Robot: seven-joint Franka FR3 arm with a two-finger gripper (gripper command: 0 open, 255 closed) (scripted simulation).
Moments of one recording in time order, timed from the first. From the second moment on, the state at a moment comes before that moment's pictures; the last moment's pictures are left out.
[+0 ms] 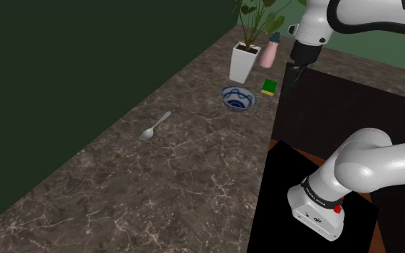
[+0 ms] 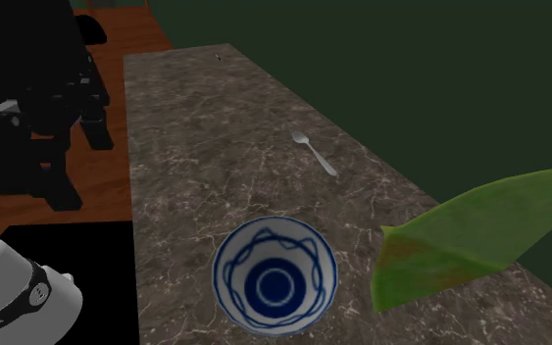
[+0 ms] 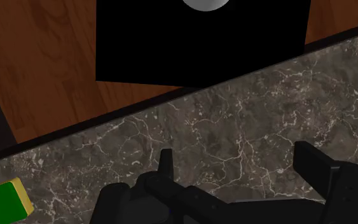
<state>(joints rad) 0.00 -0.78 -0.02 -2.43 -0.02 1.55 -0.14</state>
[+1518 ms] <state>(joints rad) 0.13 -0.24 0.26 -2.28 0.06 2.08 0.11</state>
